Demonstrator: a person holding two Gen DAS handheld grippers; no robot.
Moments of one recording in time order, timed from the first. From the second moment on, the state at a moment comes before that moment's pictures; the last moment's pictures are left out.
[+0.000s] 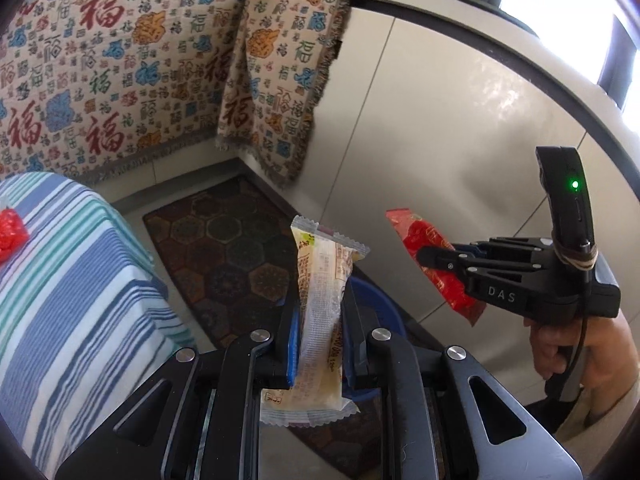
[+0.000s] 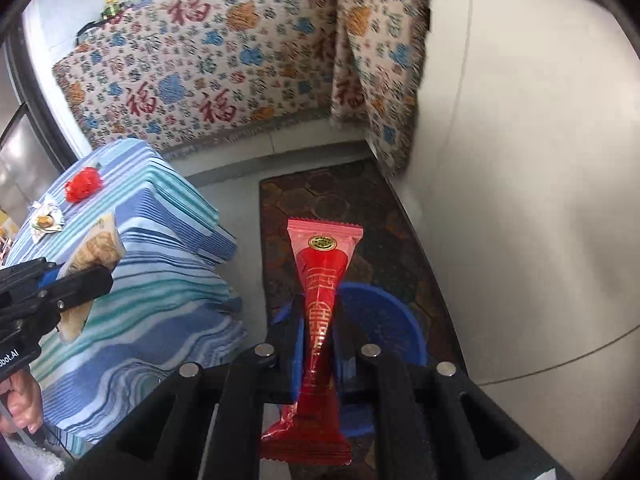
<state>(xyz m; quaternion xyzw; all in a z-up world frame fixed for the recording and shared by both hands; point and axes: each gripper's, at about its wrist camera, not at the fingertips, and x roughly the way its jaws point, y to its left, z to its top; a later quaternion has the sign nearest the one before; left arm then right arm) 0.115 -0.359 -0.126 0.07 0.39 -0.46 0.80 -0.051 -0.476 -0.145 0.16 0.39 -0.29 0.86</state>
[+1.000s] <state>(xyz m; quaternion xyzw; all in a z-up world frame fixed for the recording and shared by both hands) 0.107 -0.461 -0.190 0.10 0.42 -0.48 0.77 -0.091 -0.534 -0.186 0.20 0.40 -0.32 0.83</state>
